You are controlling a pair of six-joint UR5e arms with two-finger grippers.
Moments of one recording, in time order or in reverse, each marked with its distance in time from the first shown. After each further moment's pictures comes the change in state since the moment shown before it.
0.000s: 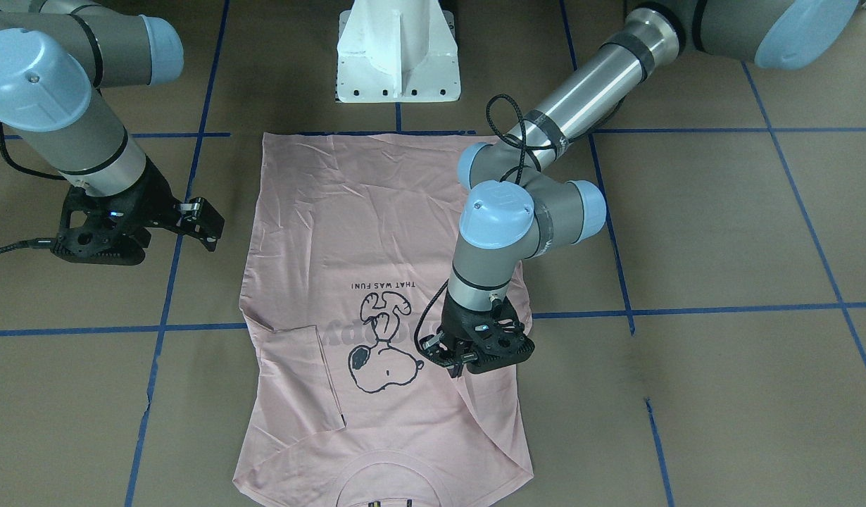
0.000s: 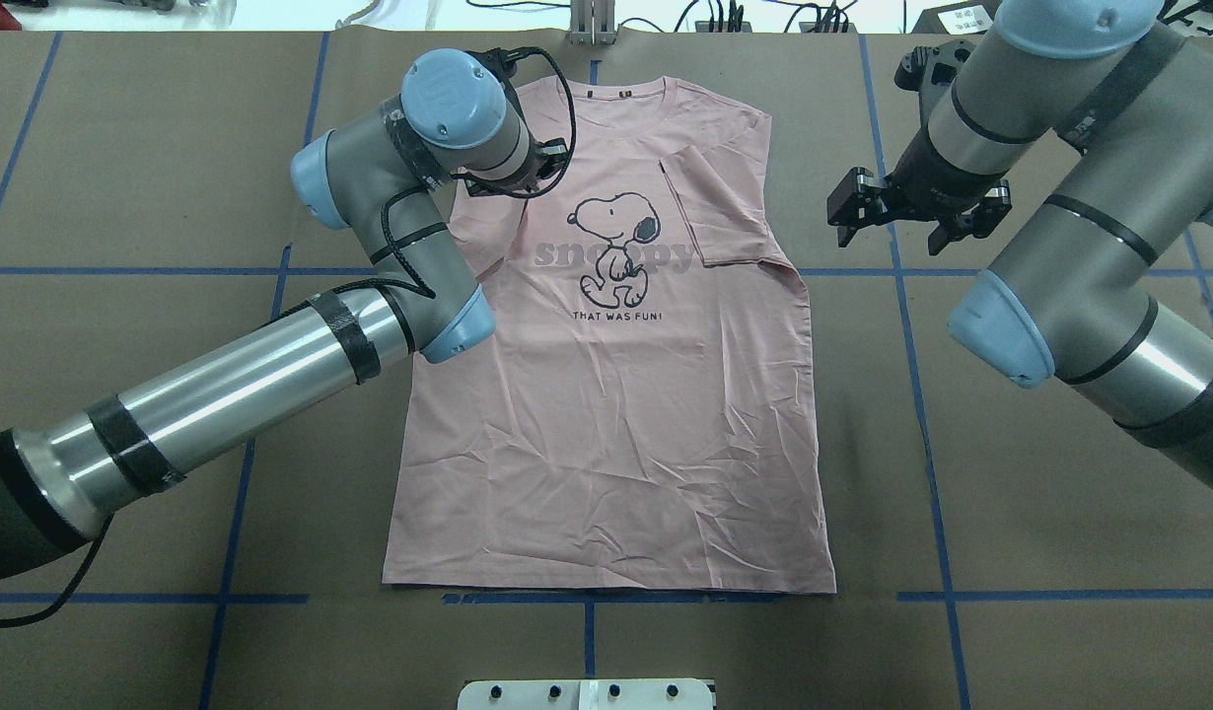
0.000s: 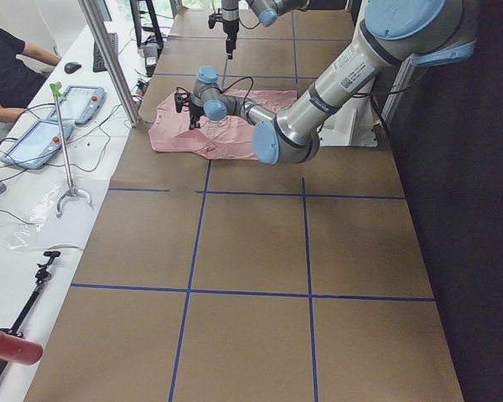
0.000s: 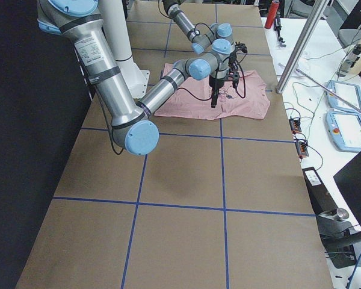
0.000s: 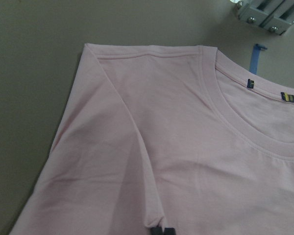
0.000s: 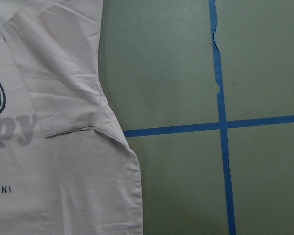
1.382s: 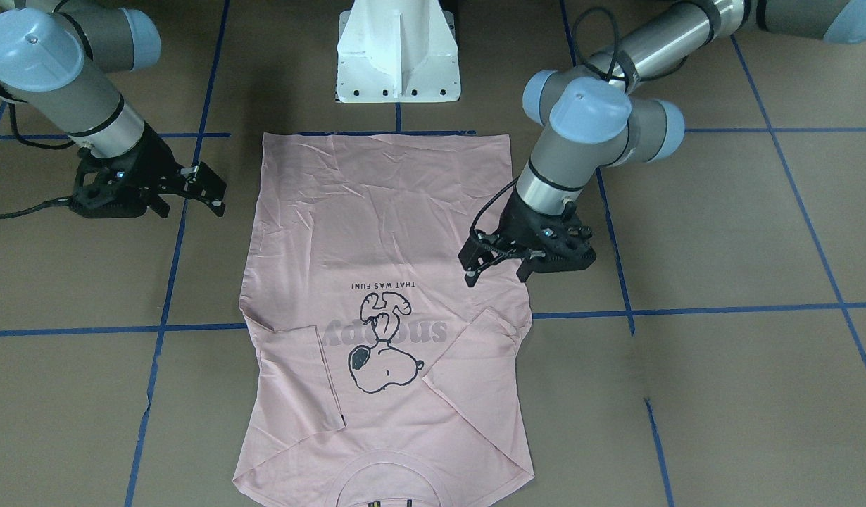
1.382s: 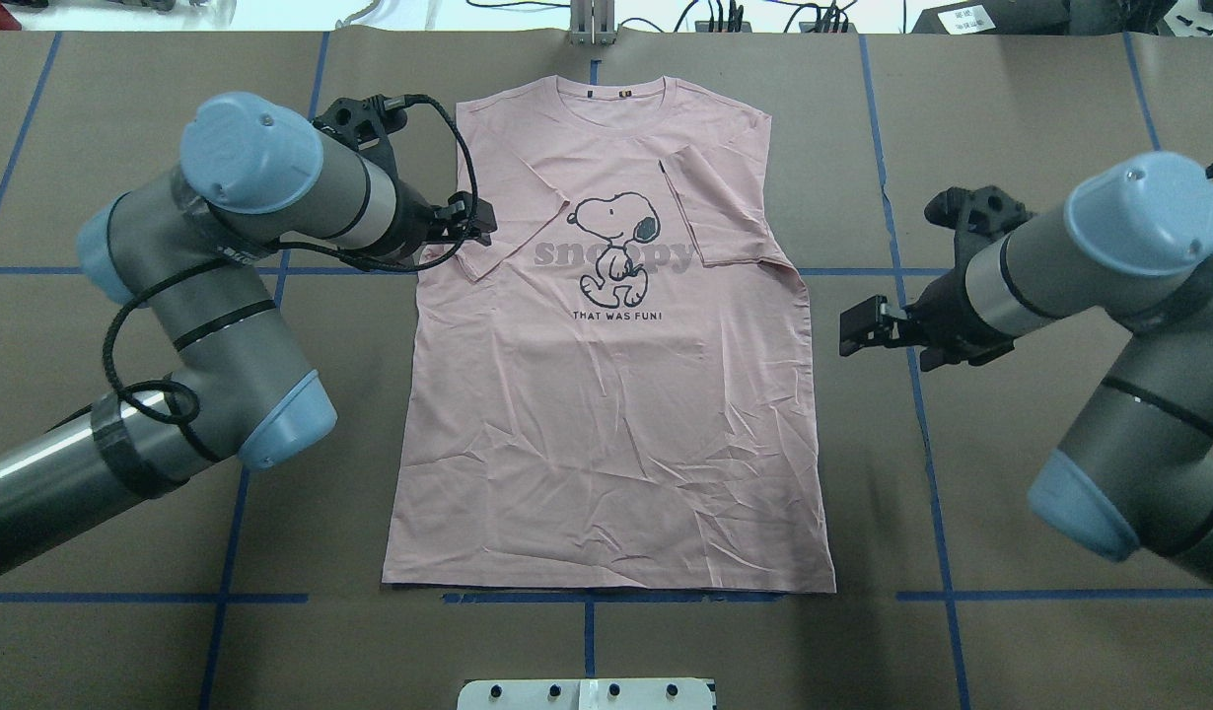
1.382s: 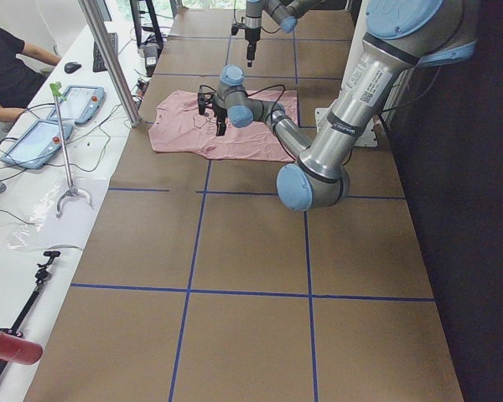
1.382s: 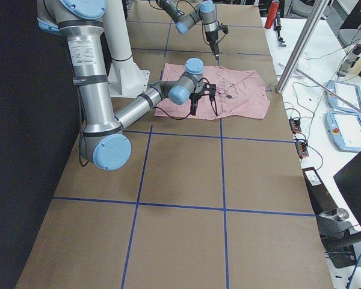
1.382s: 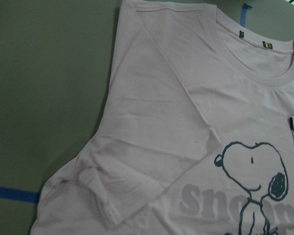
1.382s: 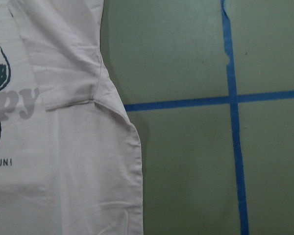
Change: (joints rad) left arm 0.014 0.427 -0.711 0.224 -0.123 0.055; right arm -0.193 -0.328 0.136 0.480 -0.065 0.306
